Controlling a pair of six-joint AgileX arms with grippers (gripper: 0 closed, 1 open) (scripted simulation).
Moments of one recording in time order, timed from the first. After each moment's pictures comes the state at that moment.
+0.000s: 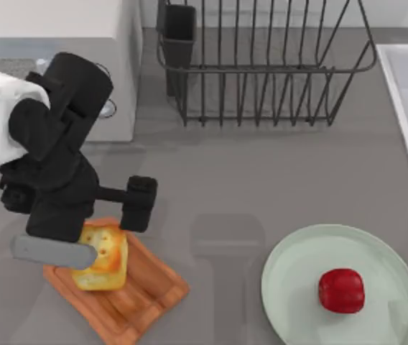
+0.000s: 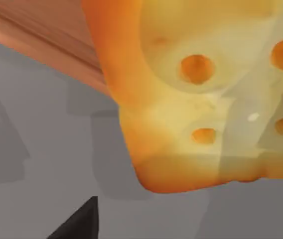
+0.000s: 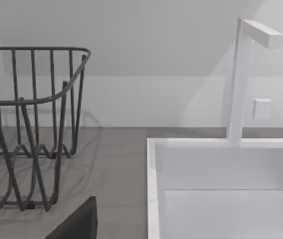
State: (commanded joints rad) left arm -0.44 1.59 1.00 -0.72 0.00 -3.36; right arm 0.00 0.00 0.00 0.00 0.00 0.00
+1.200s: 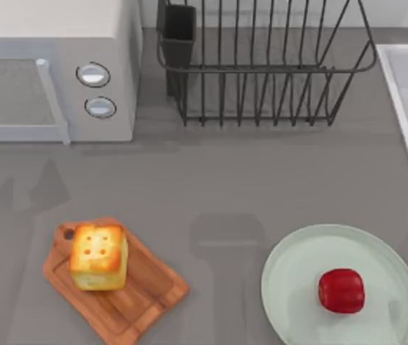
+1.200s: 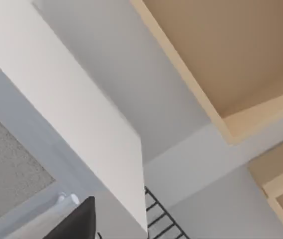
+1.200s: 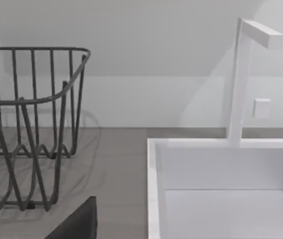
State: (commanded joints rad) left arm -0.05 0.37 0.45 -0.06 -0.02 -0.95; right arm 0.00 0.00 0.00 0.00 0.00 0.00
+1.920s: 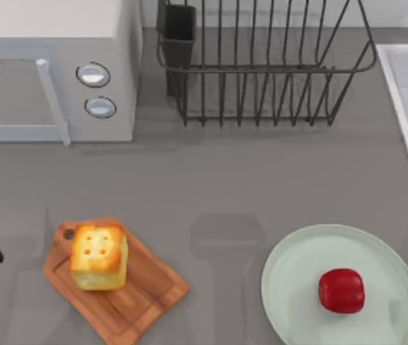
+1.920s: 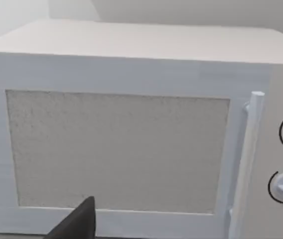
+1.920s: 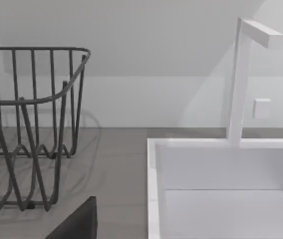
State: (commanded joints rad) left arm 0.00 0.01 0.02 0.00 0.00 -0.04; right arm 0.00 0.00 0.00 0.00 0.00 0.00
